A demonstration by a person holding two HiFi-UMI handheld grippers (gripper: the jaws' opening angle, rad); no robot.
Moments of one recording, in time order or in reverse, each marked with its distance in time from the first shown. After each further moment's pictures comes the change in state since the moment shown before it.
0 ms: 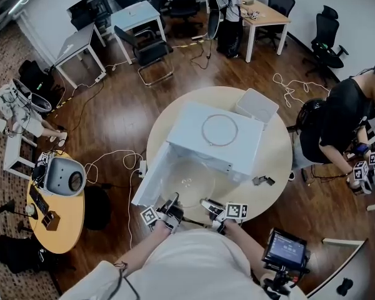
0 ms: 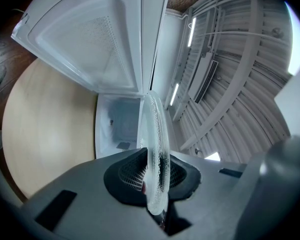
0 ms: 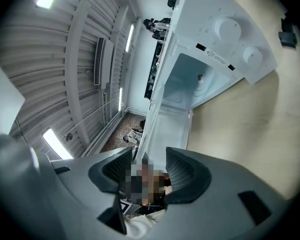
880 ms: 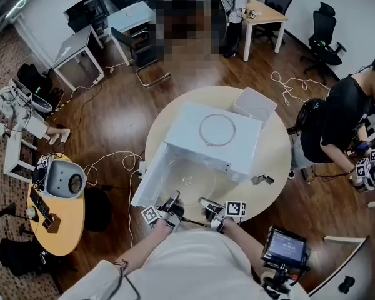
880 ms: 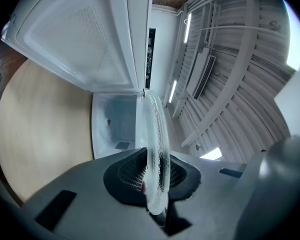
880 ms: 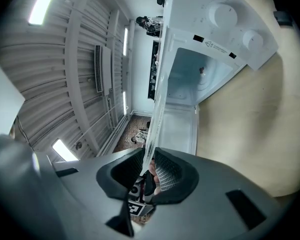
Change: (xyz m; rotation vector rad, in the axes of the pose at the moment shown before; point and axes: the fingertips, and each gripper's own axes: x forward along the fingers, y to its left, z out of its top) left arm 0.015 -0.004 -0.002 0.054 0.023 0.013; right arm 0.008 0.017 0.004 0.072 -0.013 0.136
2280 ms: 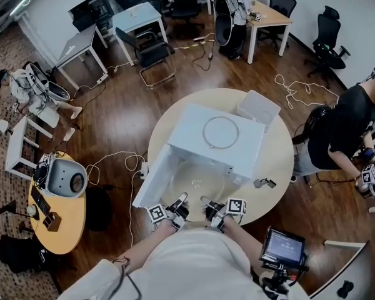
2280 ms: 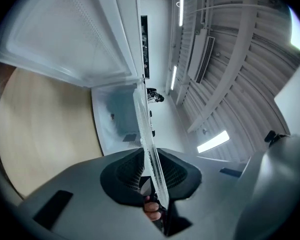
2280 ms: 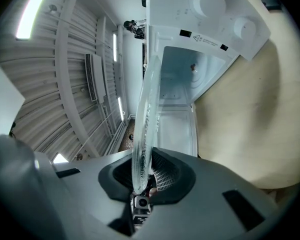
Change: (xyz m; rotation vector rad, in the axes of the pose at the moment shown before) left arm 0.017 0.011 -0.025 0.099 0.130 0.063; right arm 0.002 -0.019 0.011 0.154 -0.021 -0.071
